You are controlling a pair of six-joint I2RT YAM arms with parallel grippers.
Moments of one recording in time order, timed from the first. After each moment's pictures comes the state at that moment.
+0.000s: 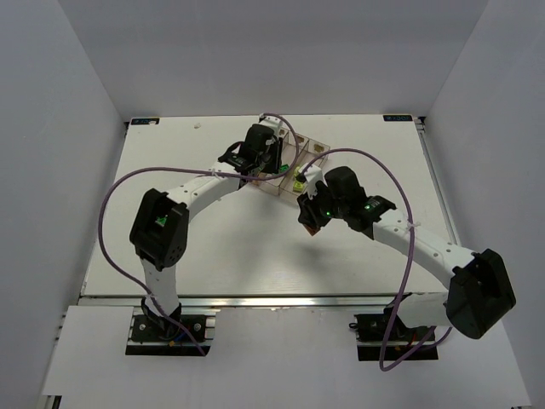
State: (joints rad) left arm -0.60 1.89 1.50 -0.18 -0.14 -0.25; right arm 0.67 1.31 0.93 -0.31 -0.25 -0.11
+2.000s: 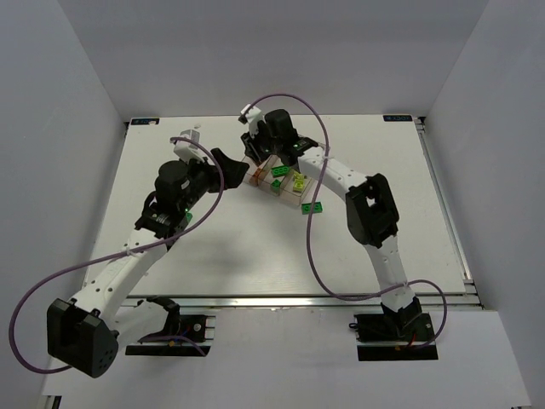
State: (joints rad) left arm -0.40 1.08 0.84 0.09 0.11 -0.58; right arm 0.66 2.23 1.94 -0.17 -0.23 -0.23
